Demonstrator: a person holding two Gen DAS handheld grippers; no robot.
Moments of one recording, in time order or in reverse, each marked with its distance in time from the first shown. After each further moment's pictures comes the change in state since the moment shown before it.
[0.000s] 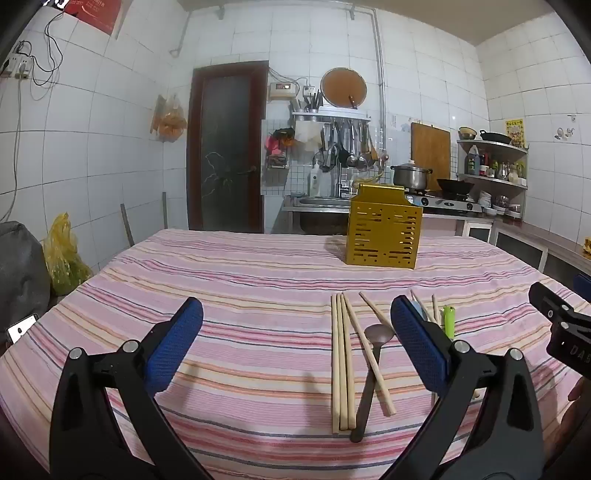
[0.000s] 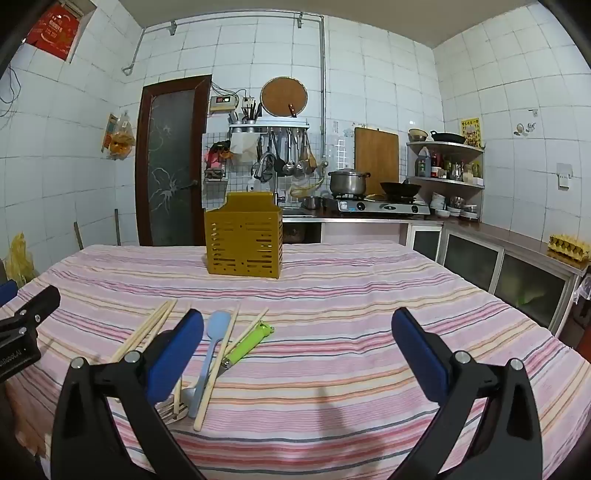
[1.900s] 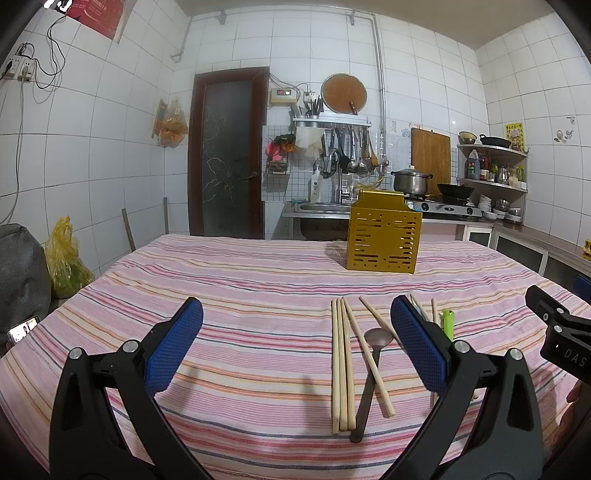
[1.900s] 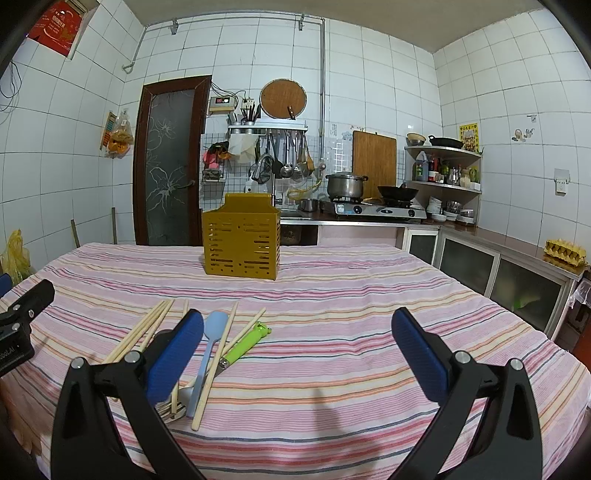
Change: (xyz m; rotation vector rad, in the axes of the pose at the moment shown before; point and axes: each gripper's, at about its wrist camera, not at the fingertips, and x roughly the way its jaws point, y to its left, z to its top) left arm -0.010 0.001 0.004 0.002 -0.020 0.004; right arm -0.004 0.002 -0.001 -0.014 -0.014 -0.015
